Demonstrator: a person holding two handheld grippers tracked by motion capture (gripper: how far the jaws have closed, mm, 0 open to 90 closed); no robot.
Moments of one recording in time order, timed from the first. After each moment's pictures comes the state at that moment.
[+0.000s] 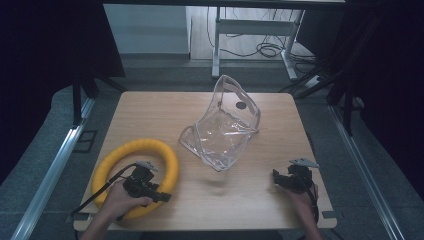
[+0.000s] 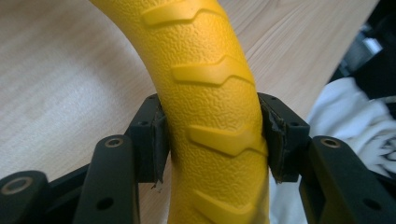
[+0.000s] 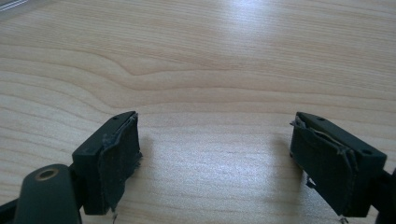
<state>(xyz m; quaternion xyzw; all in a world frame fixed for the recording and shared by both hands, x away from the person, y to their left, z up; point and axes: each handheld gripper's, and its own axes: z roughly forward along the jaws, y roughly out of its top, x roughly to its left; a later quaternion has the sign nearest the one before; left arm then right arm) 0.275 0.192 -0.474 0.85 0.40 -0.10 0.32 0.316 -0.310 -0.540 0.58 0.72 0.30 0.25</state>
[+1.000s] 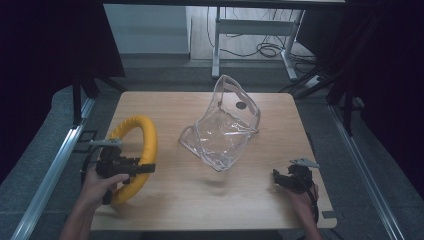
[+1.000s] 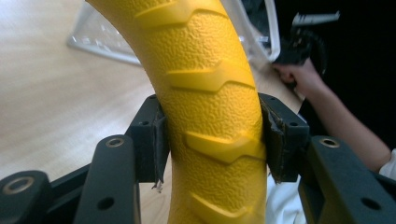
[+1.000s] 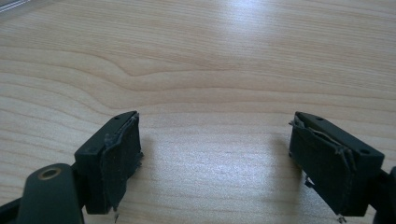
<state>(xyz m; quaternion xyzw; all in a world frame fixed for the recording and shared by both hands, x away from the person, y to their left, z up) 0.289 0.254 -0.419 0.75 0.42 -0.06 0.50 0.315 -0.310 -0.540 0.58 0.71 0.30 0.25</state>
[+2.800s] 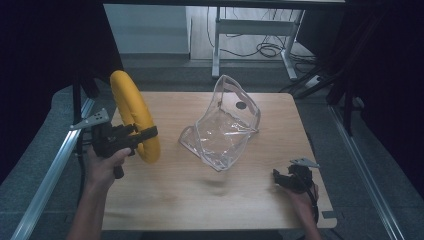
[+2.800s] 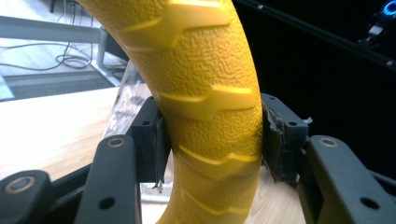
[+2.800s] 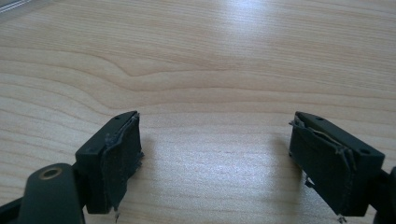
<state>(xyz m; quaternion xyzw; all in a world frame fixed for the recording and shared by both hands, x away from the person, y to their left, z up) 0.297 0.227 -0.347 0.68 0.36 0.08 0.64 0.315 -0.311 -0.539 0.58 0.71 0.30 0.25</state>
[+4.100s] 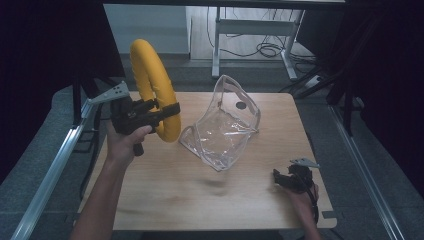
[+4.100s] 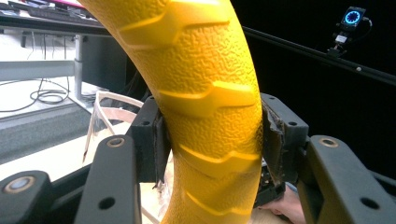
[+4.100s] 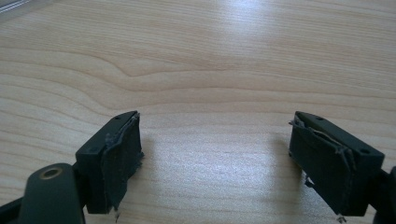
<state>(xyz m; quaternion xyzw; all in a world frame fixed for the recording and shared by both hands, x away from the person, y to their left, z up) 0.320 0.177 -0.292 0.68 0.30 0.09 0.66 0.316 -0.311 -0.540 0.58 0.71 0.30 0.25</state>
